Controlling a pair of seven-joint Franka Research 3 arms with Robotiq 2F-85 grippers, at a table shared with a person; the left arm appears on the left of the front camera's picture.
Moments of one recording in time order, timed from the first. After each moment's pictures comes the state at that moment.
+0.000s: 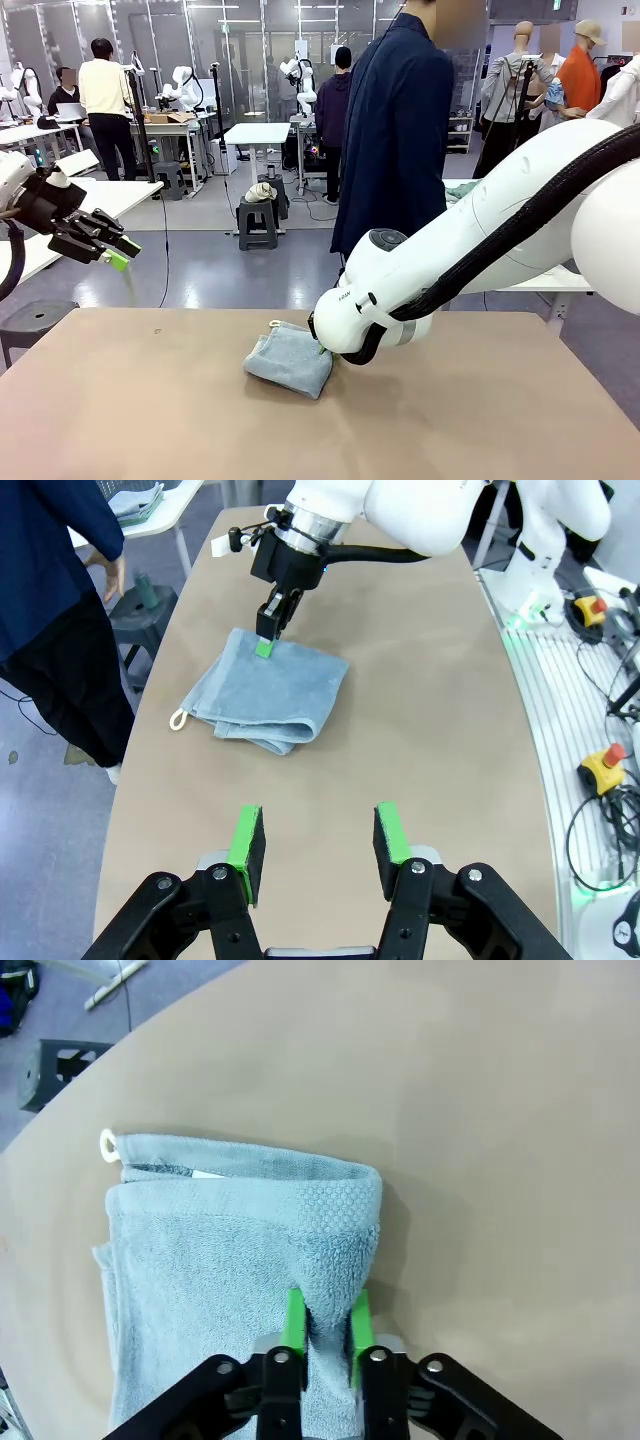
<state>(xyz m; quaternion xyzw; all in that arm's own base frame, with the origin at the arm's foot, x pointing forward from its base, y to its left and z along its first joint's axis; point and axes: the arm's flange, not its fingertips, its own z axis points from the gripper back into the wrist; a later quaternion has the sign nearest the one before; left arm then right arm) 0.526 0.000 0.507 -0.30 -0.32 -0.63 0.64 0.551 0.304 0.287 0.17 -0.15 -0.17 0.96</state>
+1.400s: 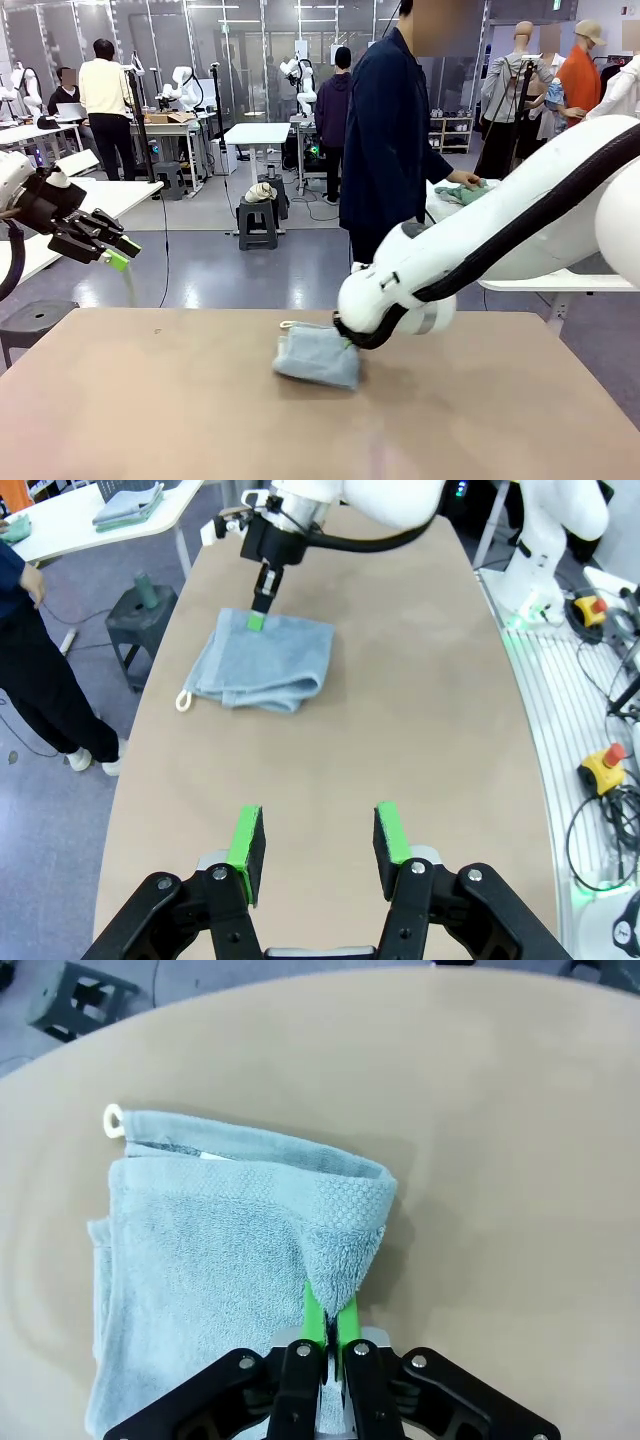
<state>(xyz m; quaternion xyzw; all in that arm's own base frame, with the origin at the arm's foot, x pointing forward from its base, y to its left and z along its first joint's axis) 0.526 0.000 0.507 -0.30 -0.32 -0.63 0.64 0.584 0.230 0.288 0.15 -0.17 -0.02 0.97</state>
